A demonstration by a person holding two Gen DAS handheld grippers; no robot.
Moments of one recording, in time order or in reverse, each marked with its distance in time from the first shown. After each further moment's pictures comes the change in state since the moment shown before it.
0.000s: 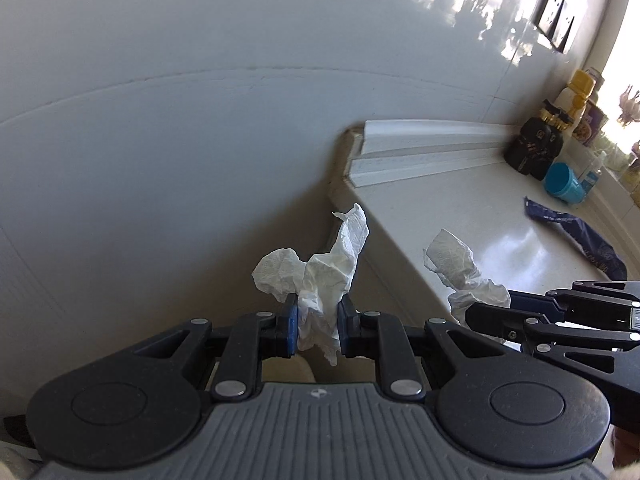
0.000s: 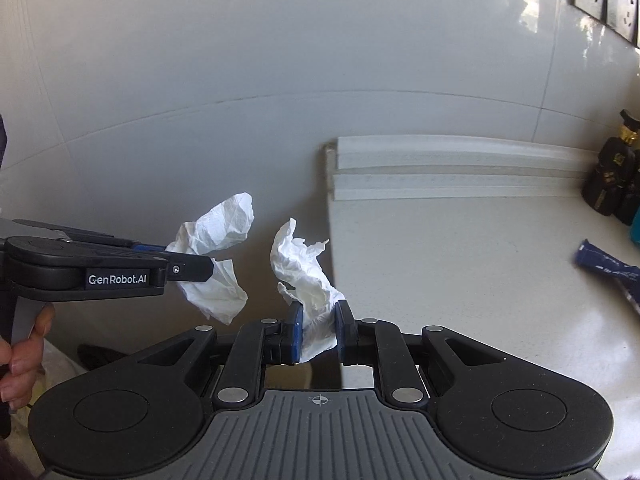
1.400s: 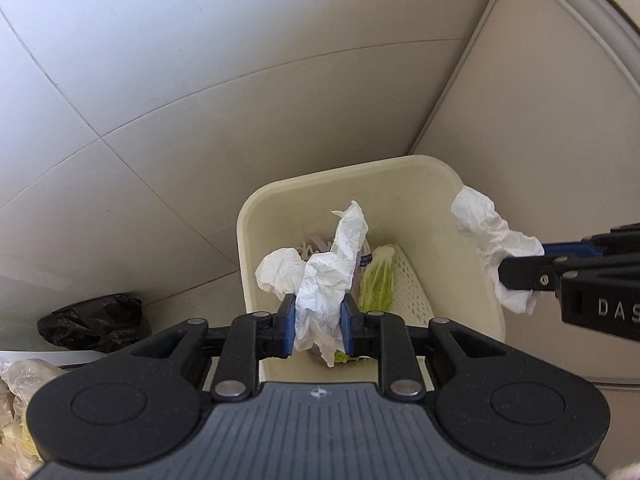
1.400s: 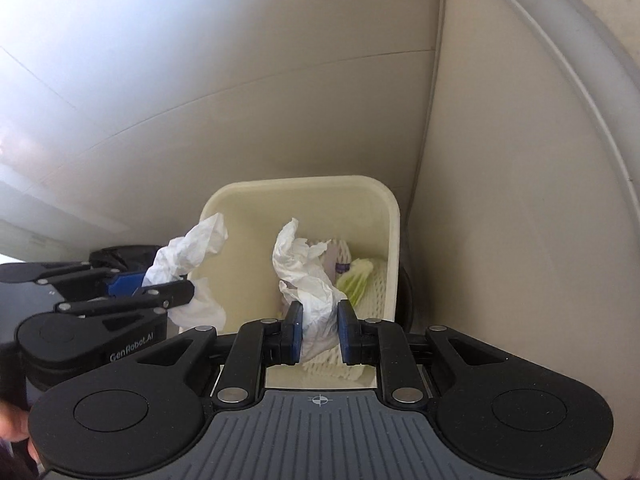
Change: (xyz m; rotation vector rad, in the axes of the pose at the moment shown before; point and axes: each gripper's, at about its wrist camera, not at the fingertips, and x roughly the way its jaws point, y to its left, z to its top) left arm 0.126 0.087 -0.109 -0.011 0.423 0.199; right arm 0.209 0.041 -0.080 0.140 0.506 0.082
